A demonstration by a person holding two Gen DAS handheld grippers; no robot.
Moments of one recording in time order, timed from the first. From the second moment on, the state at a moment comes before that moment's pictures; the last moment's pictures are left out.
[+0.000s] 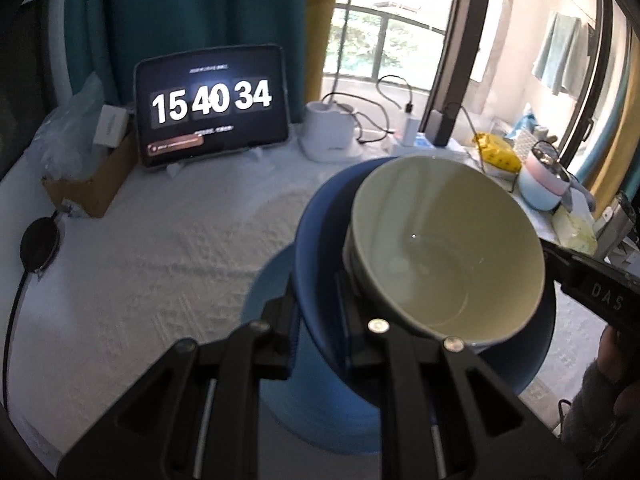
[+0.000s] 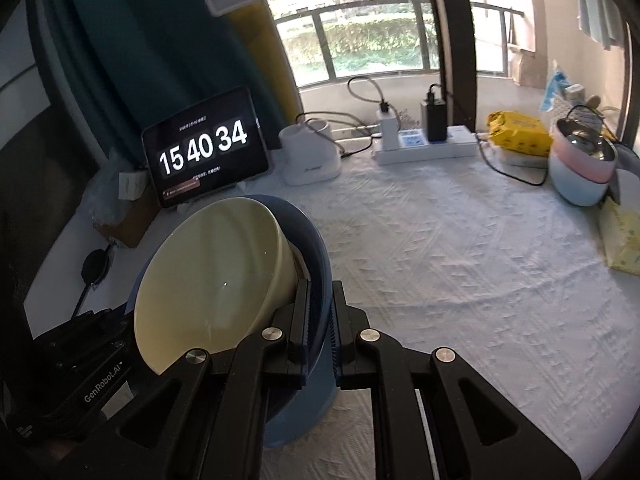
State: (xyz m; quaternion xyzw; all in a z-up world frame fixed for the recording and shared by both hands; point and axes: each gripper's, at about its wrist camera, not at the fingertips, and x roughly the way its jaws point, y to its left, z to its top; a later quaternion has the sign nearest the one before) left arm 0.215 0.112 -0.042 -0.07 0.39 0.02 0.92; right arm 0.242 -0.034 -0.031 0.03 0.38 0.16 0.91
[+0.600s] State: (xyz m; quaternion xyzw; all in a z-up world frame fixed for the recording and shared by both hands) left arm 0.224 0.125 -0.054 -0.05 0.39 0.03 0.92; right arm 0.262 -0.014 -0.058 0.03 0.41 0.15 0.90
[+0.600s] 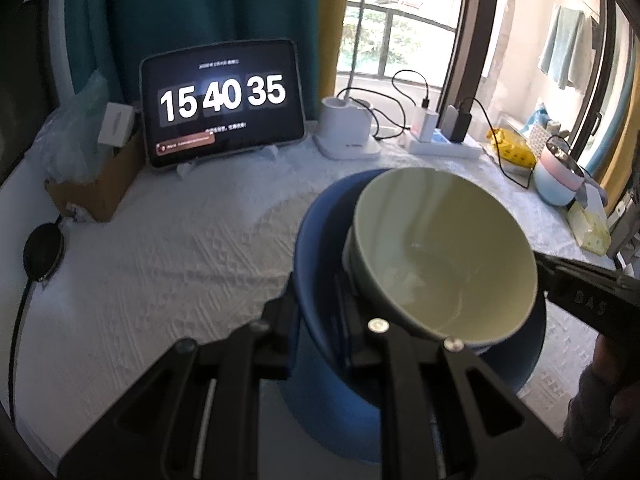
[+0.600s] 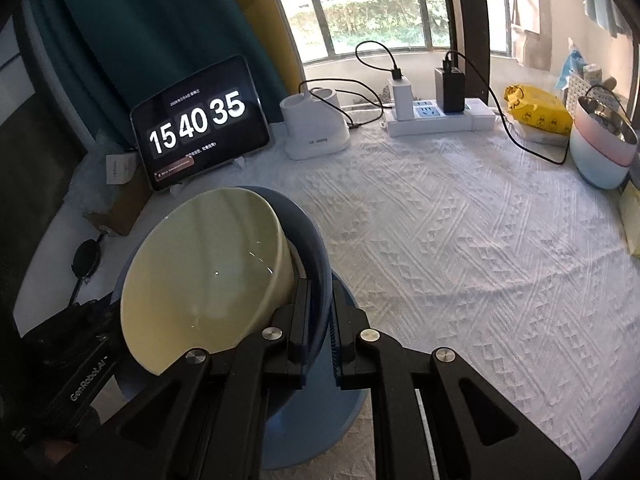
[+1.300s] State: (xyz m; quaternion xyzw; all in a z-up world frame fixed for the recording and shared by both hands) left arm 0.198 0.117 -0.045 -0.05 0.36 0.05 0.93; right arm 0.239 -0.026 -0.046 -0.01 0.38 0.10 0.92
